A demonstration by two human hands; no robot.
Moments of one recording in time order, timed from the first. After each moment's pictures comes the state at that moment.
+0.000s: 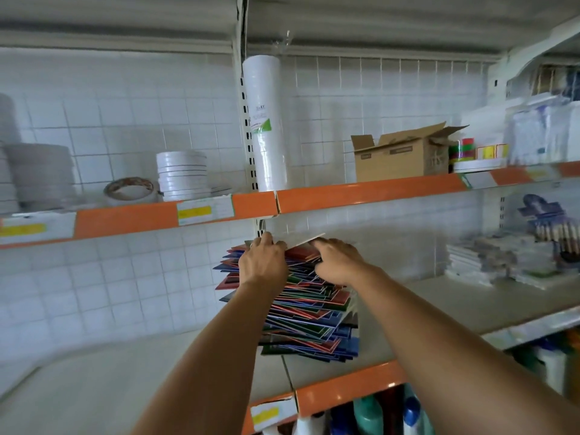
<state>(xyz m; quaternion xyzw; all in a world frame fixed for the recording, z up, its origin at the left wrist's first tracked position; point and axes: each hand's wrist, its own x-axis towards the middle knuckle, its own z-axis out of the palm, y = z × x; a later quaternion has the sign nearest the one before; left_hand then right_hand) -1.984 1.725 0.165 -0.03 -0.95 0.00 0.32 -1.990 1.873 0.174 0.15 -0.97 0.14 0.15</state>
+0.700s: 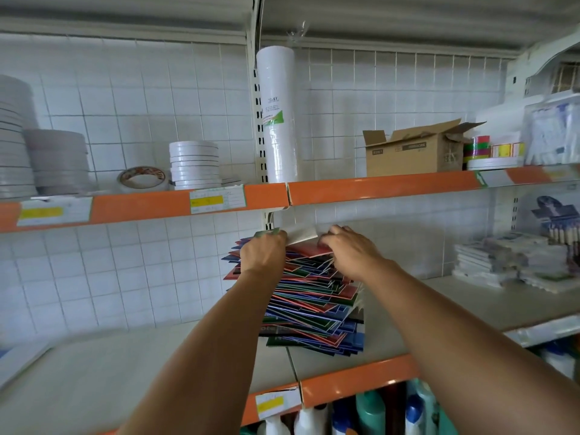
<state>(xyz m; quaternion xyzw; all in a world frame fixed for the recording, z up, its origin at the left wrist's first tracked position) -1.976 1.715 0.173 -0.01 -0.95 0.02 0.33 -1.991 1.879 0.171 0.20 -0.94 0.03 0.26</state>
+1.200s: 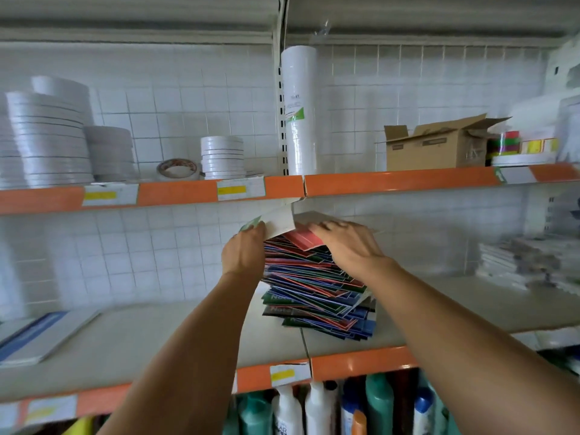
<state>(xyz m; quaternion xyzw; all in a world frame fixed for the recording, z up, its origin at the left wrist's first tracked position) -1.922 1.677 0.166 0.07 -0.93 -0.08 0.35 -1.951 1.860 0.173 0.26 -0.90 -0.06 0.33</state>
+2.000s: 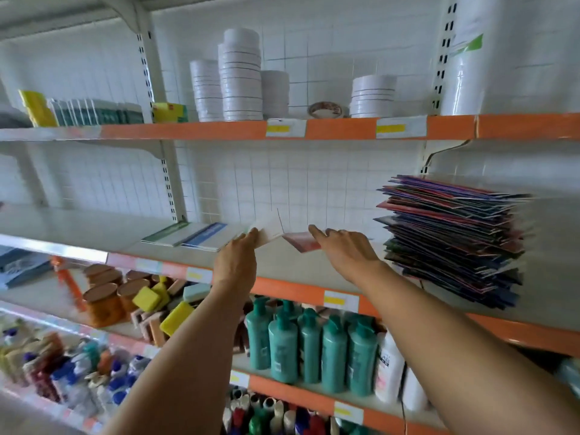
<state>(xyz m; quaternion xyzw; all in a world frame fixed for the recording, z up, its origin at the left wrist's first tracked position) -1.742 1.508 0.070 0.30 -0.90 -0.08 0.31 -1.864 1.663 0.092 0.42 -0.88 -0.06 0.20</state>
